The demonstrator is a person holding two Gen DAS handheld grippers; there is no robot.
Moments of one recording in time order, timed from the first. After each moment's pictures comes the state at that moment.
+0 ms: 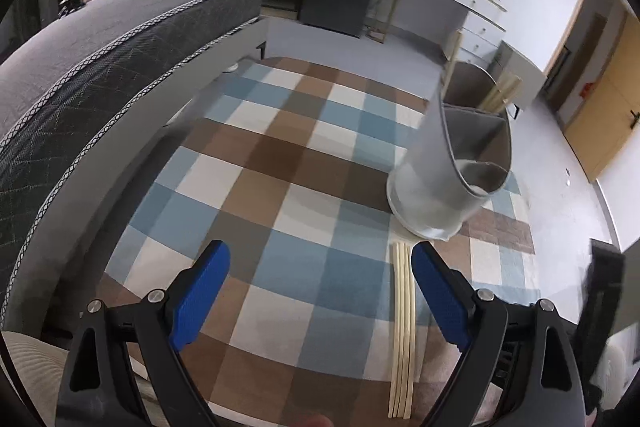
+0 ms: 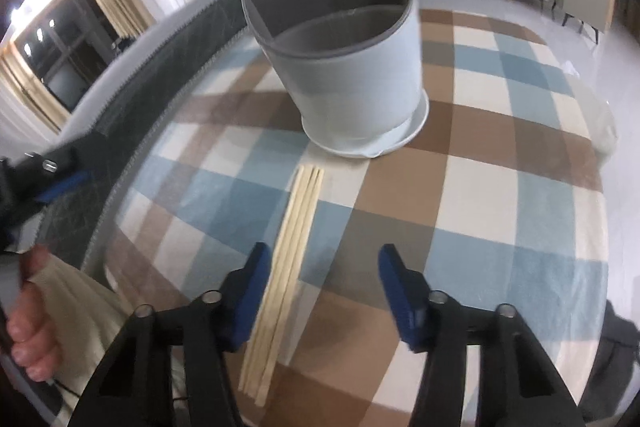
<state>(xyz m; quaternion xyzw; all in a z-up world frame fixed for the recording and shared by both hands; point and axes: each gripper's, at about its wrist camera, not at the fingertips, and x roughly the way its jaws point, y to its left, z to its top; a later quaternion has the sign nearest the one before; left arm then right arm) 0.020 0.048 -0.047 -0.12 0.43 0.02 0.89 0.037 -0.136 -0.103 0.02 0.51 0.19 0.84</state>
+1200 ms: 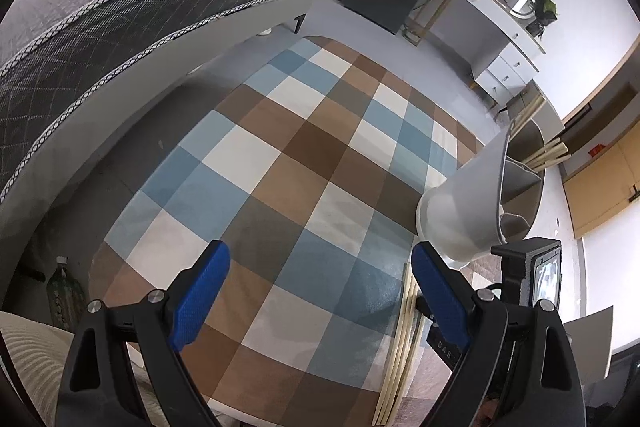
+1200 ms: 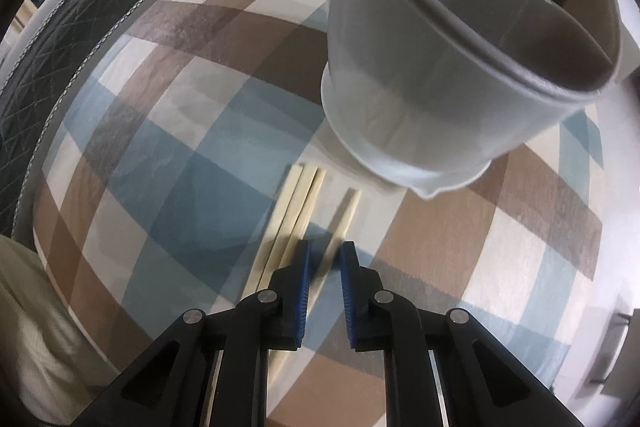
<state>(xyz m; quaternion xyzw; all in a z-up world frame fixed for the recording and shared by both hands) 0.034 0.103 -0.061 -0.24 0.46 0.04 0.85 0.099 -0.061 -0.135 -0.15 0.60 0.15 0.77</state>
